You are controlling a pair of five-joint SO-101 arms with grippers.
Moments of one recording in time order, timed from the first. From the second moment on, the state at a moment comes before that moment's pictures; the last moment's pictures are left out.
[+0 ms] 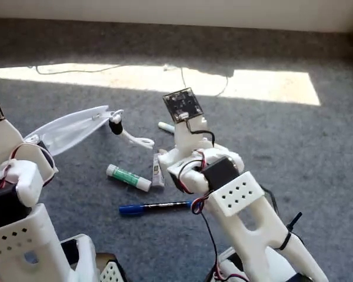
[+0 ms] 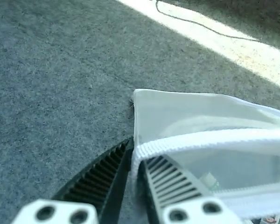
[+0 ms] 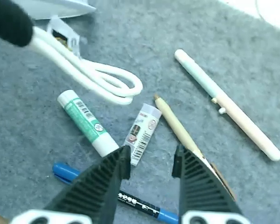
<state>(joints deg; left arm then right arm) -28.8 -57.3 31.0 80.4 11.3 -35.8 -36.6 39.4 58.4 -5.6</state>
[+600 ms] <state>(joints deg) -29.1 -57.3 31.0 80.4 11.3 -39.6 -4.3 23.5 57.6 -10.6</state>
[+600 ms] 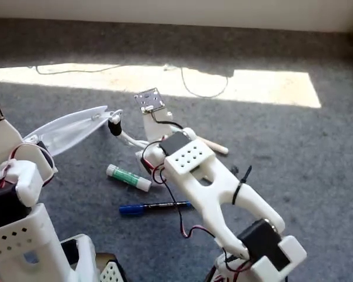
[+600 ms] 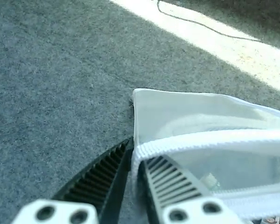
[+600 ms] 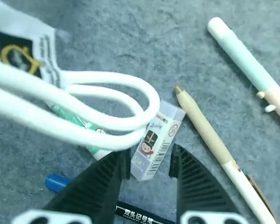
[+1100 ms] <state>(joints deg) -29.1 -57.5 32.1 80.0 11.3 -39.6 7.1 18.2 57.3 -13.0</state>
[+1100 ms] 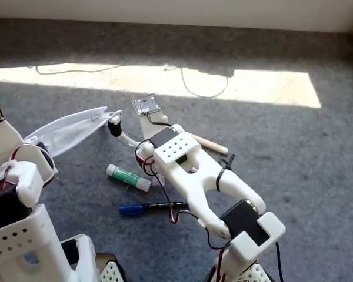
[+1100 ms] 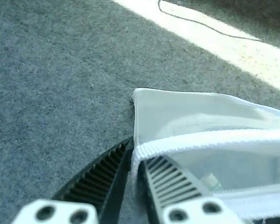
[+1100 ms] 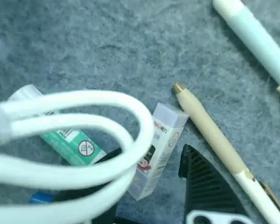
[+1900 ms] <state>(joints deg) -29.1 -57.5 32.1 80.0 11.3 -38.7 16.6 11.5 57.3 -13.4</state>
